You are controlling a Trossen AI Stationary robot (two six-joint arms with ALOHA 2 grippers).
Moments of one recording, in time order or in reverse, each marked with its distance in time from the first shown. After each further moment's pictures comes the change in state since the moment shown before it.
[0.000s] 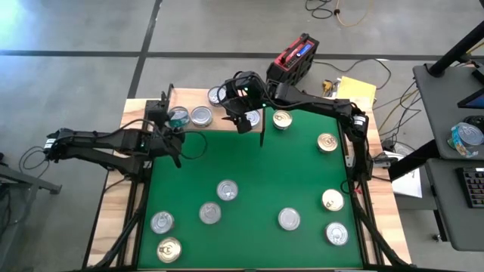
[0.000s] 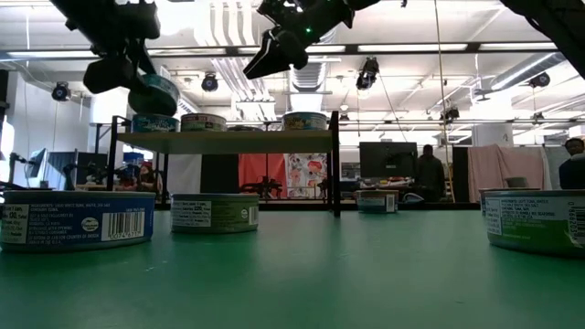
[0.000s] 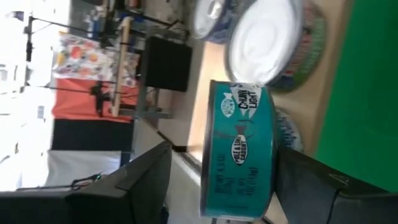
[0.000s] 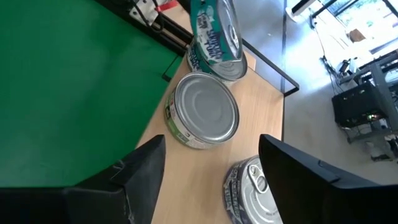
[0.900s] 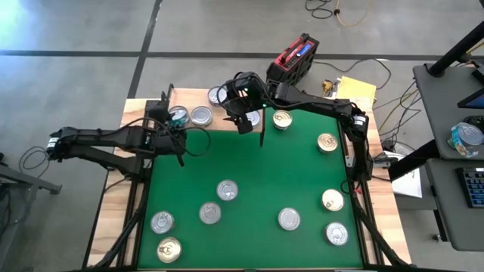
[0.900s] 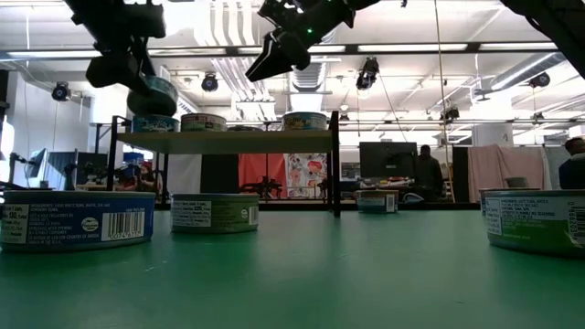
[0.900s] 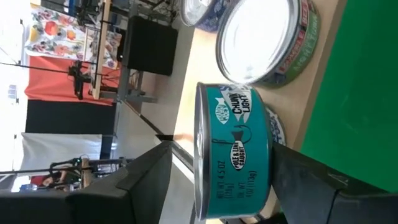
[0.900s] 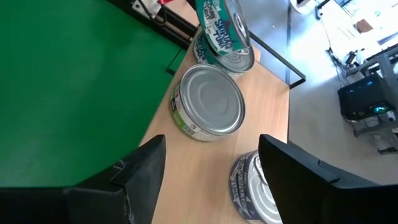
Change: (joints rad) left arm 0.022 0.090 0.092 -0.144 0.053 -0.161; right arm 0.000 -0.001 0.000 -0.030 0.009 0.014
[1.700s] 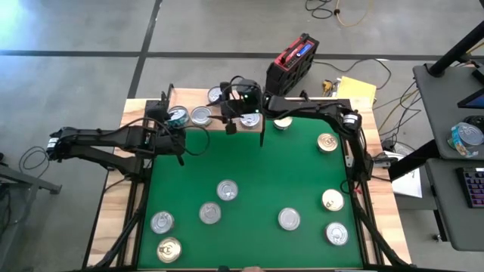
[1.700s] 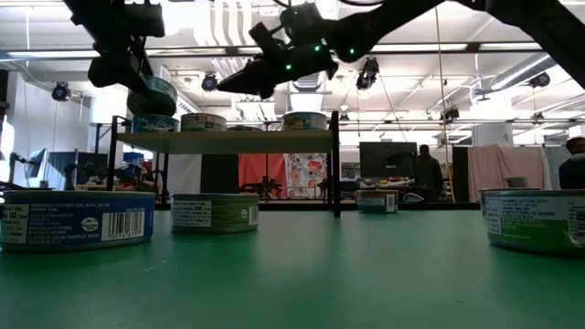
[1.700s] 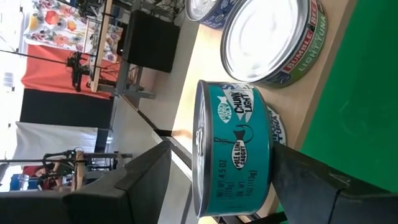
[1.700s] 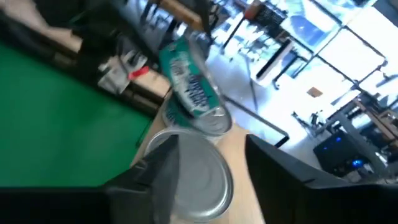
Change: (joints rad) left arm 0.002 -0.008 -0.003 -0.005 -0.004 -0.059; right arm -0.043 0.088 -0.252 0.715 -0.164 0.134
